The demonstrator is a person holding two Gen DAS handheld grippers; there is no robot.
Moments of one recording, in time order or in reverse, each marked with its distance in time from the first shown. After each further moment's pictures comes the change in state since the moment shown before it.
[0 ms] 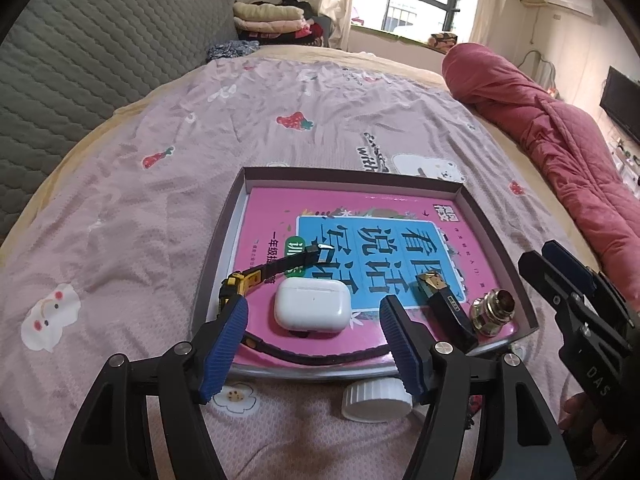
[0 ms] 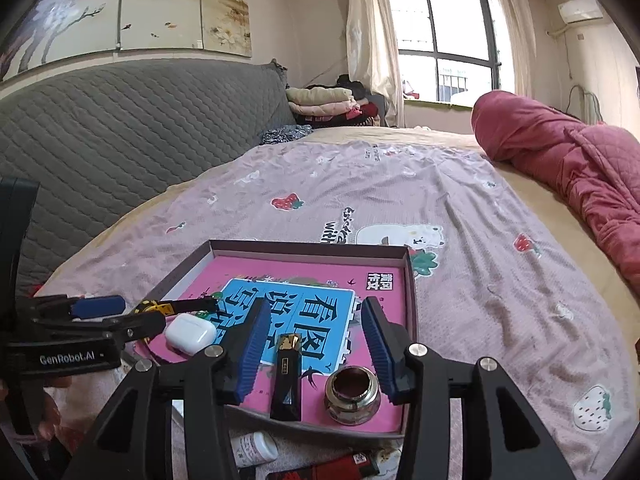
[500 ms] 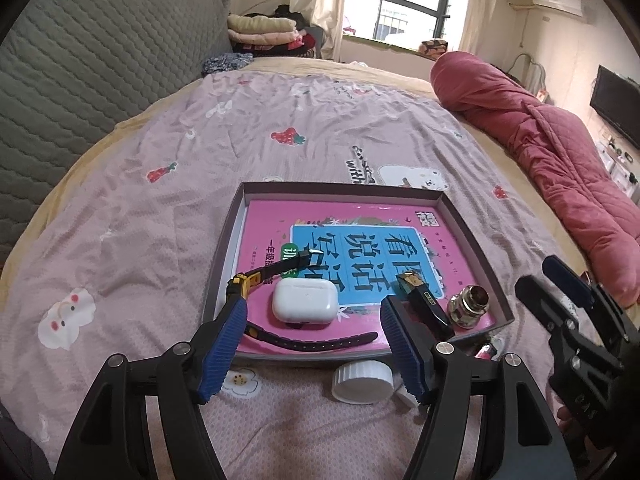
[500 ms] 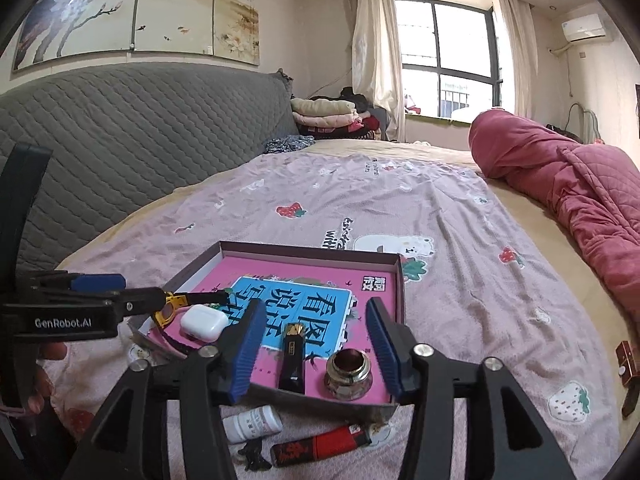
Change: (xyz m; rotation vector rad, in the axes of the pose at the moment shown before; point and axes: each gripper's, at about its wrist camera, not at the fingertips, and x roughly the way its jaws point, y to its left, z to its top) left arm -0.037 -0.004 -0.003 0.015 -0.031 -0.019; right arm -0.038 0.009 -0.006 -0.035 -0.032 -0.016
